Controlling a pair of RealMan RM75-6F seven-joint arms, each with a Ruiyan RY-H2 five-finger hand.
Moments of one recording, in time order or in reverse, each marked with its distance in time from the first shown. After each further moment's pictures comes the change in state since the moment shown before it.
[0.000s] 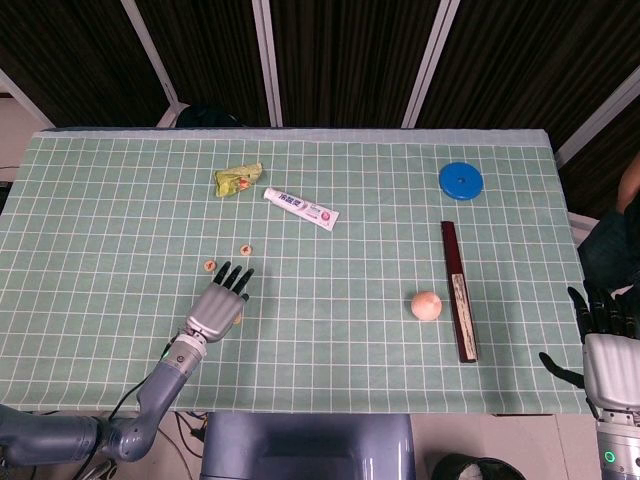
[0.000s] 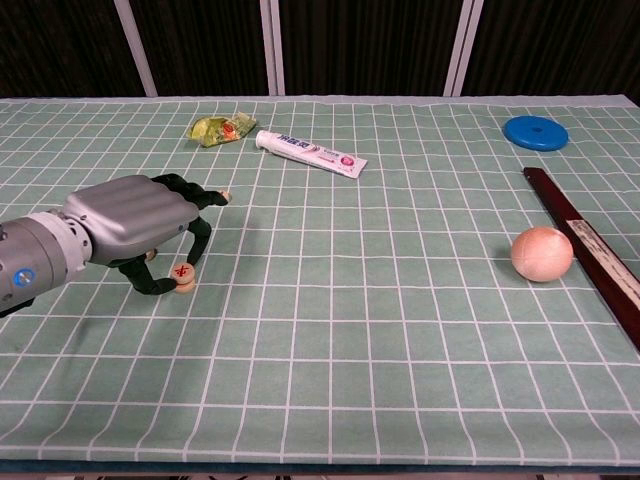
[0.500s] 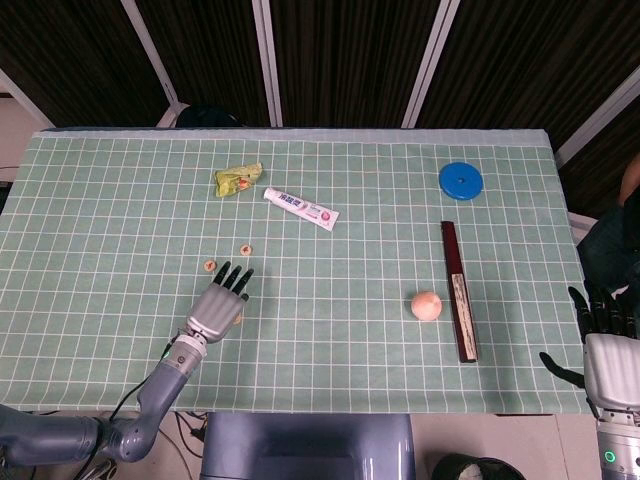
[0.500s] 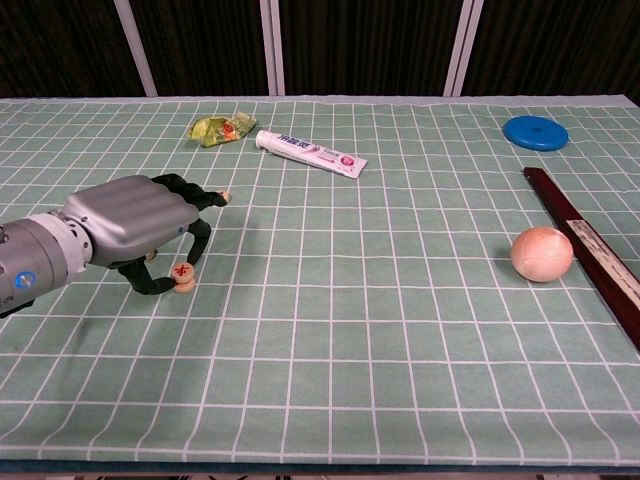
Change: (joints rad) left arm 0.001 -0.002 0.001 -0.003 -0.006 0.009 0.041; right arm 0.000 -0.001 0.001 0.000 0.002 0.001 -0.003
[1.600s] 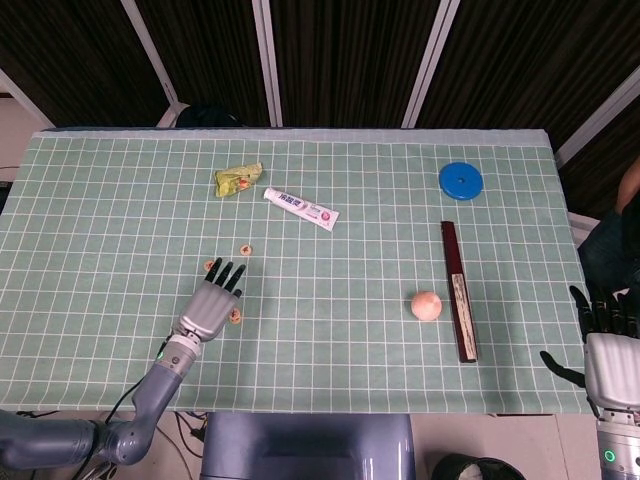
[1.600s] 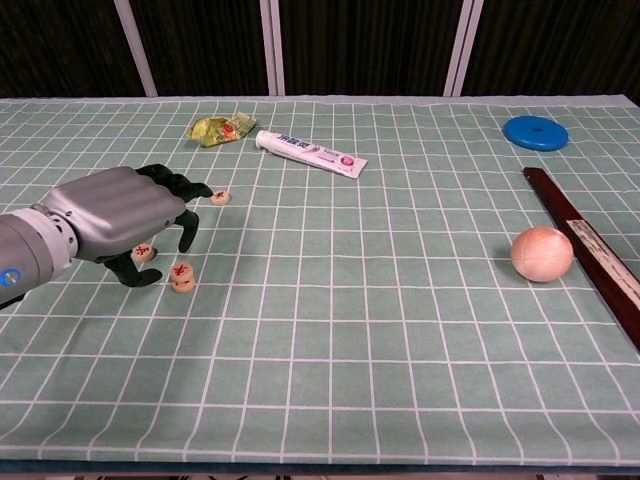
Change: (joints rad) left arm 0.022 0.011 0.003 -0.009 0.005 0.036 0.032; right arm 0.000 -0.007 0.004 0.005 0.001 0.007 -0.003
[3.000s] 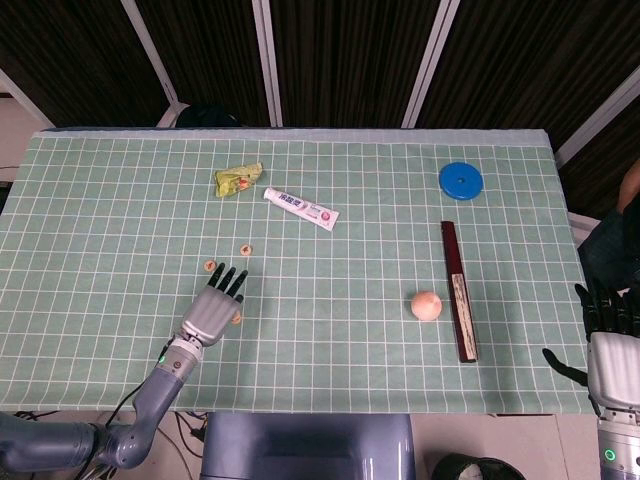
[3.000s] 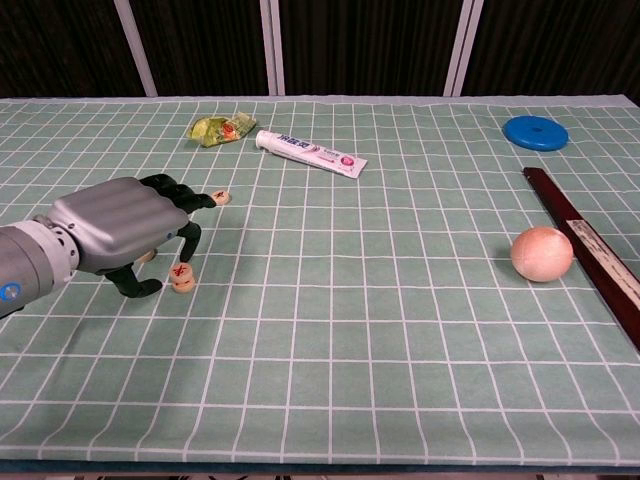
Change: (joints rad) left arm 0.011 -0.012 0.010 0.005 0.016 -0.004 0.025; right arm -0.003 -0.012 0.012 0.003 0.010 0.015 -0.001
